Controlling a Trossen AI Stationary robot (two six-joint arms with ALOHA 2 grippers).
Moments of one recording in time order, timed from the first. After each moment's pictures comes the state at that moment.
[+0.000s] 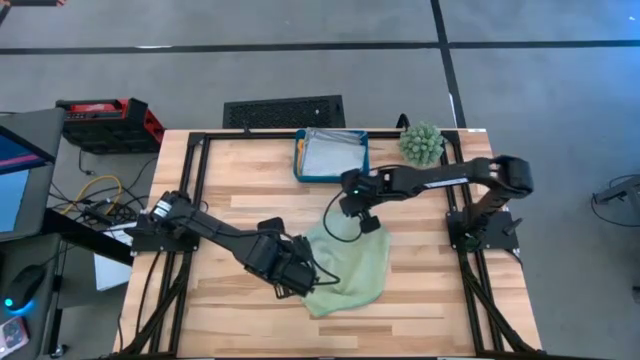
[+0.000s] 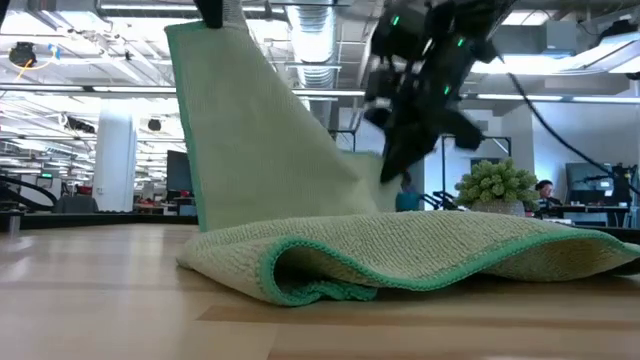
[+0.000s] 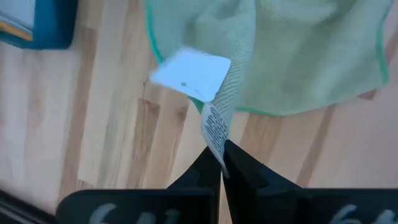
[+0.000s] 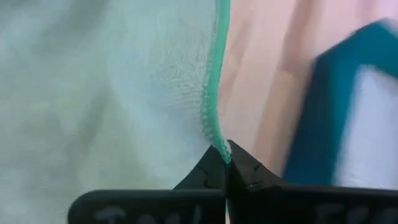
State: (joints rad) left arm -0.44 1.96 2.00 -1.57 -0.31 -0.71; right arm -0.12 1.64 1.03 -0.43 0.01 -0.62
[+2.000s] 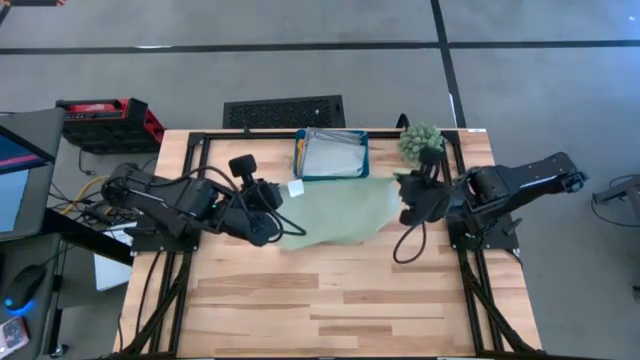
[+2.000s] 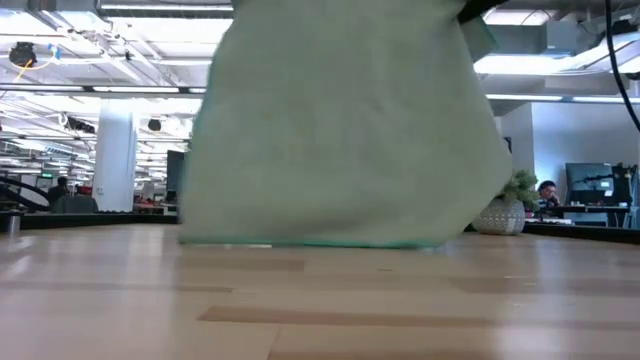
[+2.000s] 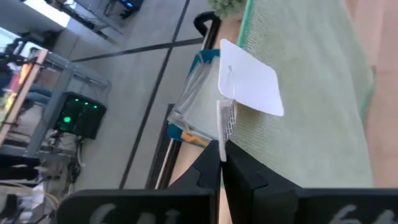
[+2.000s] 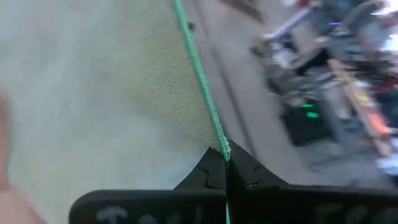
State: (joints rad) left arm -0.35 1.53 1.79 -1.39 -0.87 -0.29; right arm 0.31 1.12 1.24 -1.05 0.82 -0.03
